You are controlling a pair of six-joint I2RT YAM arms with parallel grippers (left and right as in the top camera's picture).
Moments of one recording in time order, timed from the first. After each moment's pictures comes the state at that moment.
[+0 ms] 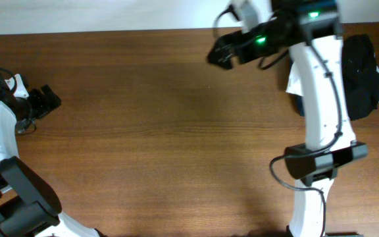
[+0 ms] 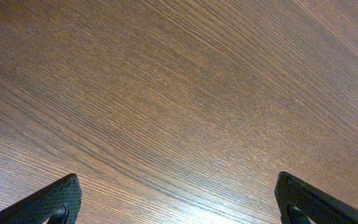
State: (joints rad) left arm 0.52 1.86 1.50 -0.80 0.23 -0.08; right arm 0.24 2.17 2.68 -1.59 -0.57 -0.15
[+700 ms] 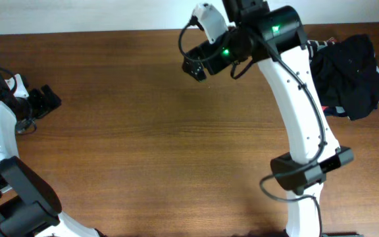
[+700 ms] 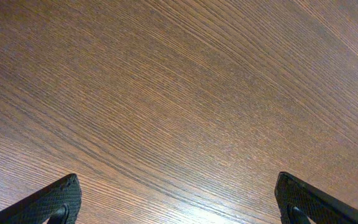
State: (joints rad) left arm 0.52 1.86 1.50 -0.80 0.24 -0.08; right arm 0.43 2.14 2.68 -1.48 -0.31 -0.15
